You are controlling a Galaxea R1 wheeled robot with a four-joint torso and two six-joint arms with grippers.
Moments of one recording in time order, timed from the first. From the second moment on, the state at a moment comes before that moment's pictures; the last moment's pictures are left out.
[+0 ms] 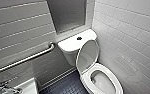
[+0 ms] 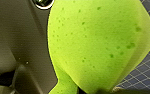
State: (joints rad) left arm 0.96 2.63 -2.18 1.51 -0.35 -1.79; right arm -1.44 2.52 -2.23 0.91 -0.07 -0.56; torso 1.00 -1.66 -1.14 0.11
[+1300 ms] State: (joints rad) left arm 0.54 2.63 -2.22 1.37 -0.40 -2.23; right arm -1.61 2.55 -2.03 0.10 0.31 0.21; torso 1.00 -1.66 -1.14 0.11
